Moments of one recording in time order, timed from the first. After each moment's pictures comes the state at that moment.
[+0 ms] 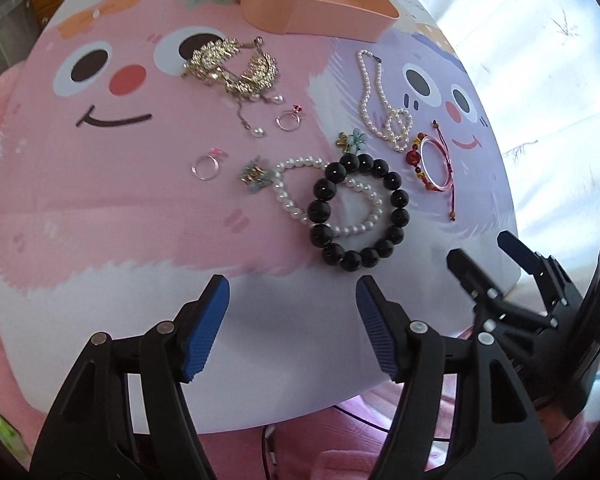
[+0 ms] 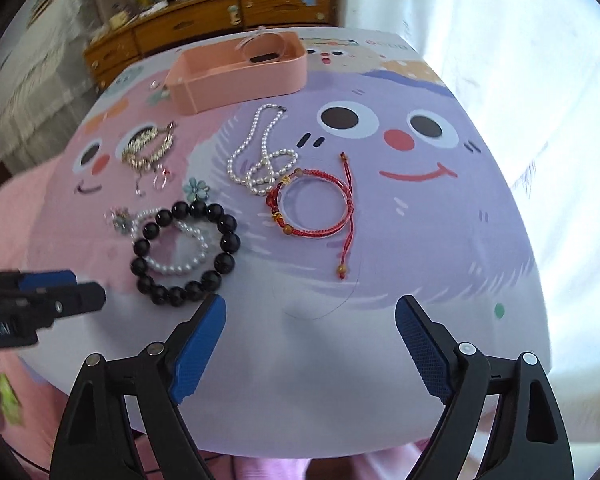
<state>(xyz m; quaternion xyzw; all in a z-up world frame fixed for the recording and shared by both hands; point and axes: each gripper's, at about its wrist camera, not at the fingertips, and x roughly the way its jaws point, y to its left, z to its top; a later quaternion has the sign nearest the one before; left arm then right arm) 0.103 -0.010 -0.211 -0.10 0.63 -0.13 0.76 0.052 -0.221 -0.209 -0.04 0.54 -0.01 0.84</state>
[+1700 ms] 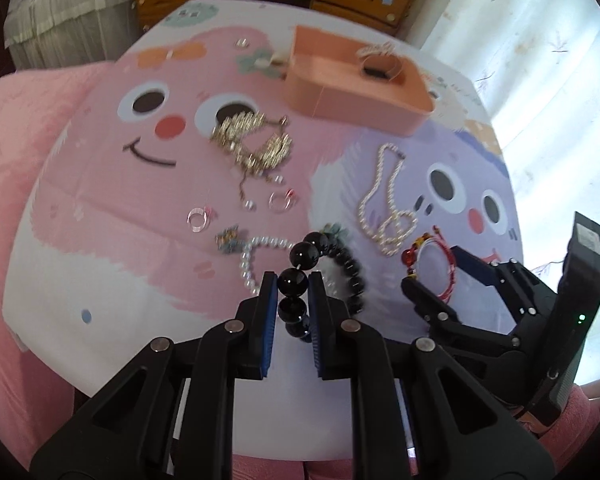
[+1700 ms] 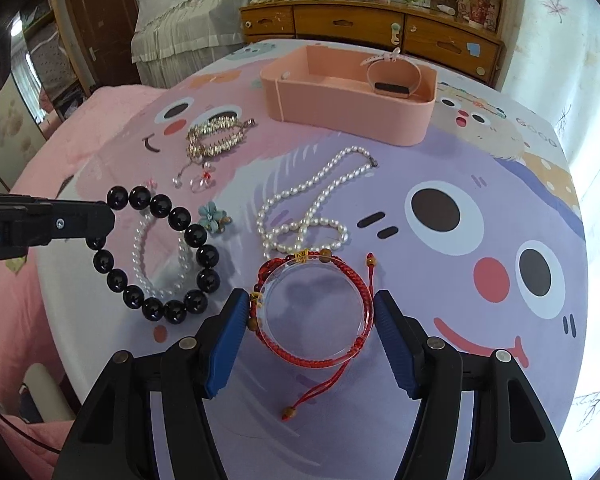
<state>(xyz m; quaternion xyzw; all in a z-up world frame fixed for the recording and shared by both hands) 0.098 -0.073 -0.164 -0.14 0.53 0.05 0.83 0.145 -0.251 -0.236 -0.11 0.49 0.26 0.83</state>
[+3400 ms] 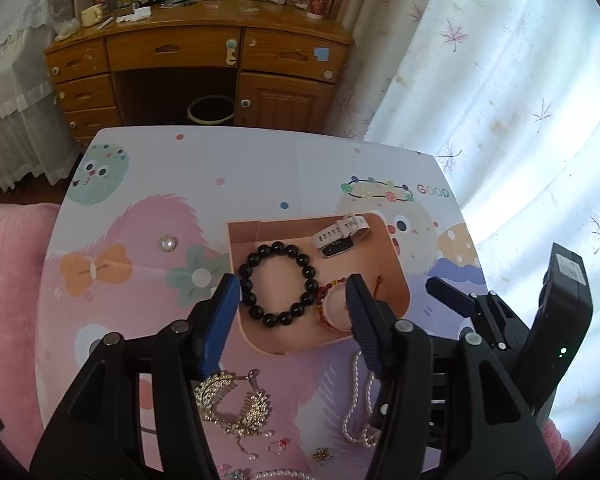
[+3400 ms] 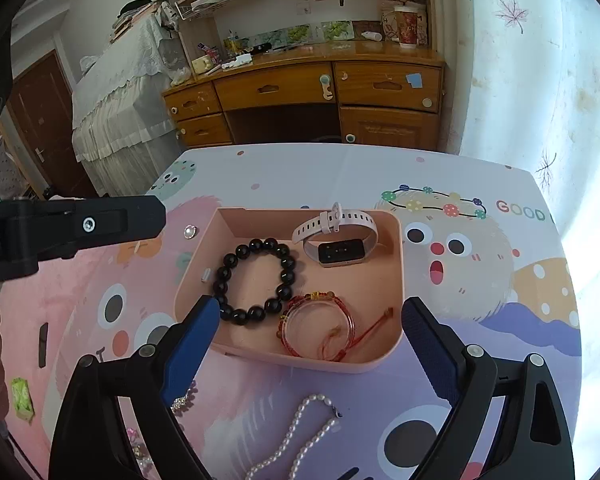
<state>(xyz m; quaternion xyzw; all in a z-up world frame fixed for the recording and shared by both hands) 0.324 -0.023 -0.096 -0.09 0.47 -0.06 0.88 0.330 -0.205 -0.180 -0.01 0.44 0.16 0.88</state>
